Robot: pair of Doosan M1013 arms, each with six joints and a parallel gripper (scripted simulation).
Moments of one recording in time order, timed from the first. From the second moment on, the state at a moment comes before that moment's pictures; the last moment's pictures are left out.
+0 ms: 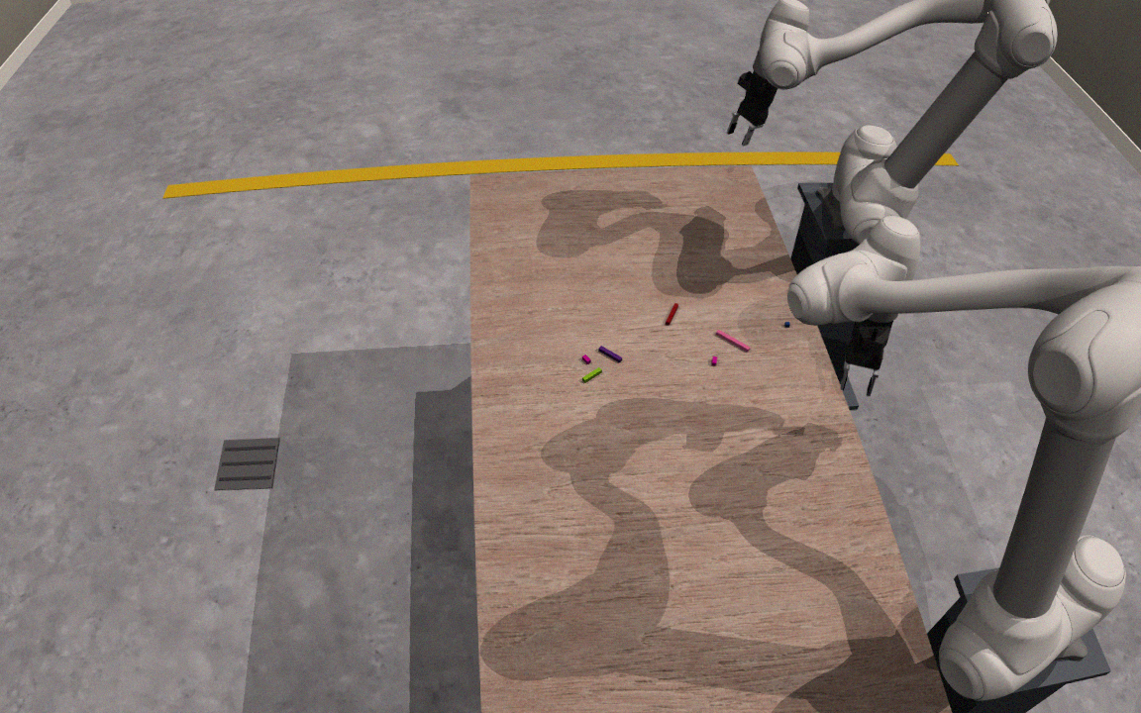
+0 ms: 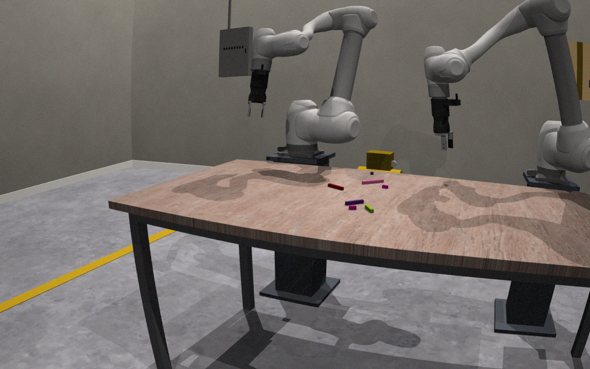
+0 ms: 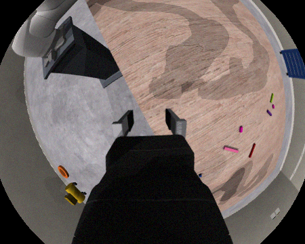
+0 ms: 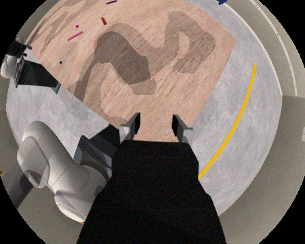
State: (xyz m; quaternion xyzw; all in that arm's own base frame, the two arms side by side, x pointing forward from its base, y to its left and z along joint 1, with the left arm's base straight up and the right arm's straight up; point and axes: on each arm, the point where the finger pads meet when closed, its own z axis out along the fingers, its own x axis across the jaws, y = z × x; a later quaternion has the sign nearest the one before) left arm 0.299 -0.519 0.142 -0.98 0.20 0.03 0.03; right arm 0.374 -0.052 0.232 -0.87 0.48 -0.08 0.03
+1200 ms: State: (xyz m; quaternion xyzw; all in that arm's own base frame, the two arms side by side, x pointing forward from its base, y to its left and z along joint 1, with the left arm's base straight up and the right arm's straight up) left arm 0.330 -0.490 0.140 -0.99 0.15 0.04 0.04; right arm 0.513 0.009 0.249 -0.84 0.54 -0.05 0.05
